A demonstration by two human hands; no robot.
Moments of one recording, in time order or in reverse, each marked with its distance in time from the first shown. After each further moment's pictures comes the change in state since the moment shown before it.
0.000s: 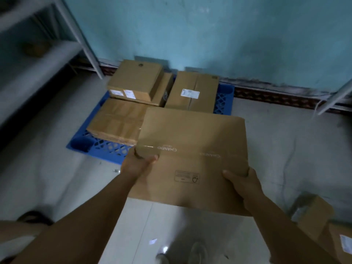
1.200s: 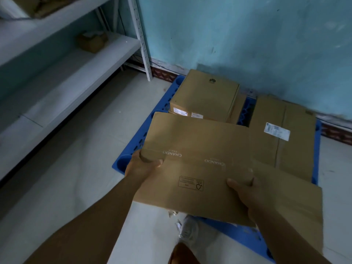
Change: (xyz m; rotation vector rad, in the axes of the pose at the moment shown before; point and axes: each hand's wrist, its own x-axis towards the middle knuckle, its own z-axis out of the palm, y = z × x) left_hand 0.398 -0.037 -0.293 -0.039 0.030 -0.133; right_hand 0.083 -0.193 0.468 -0.113 -0.098 0.045
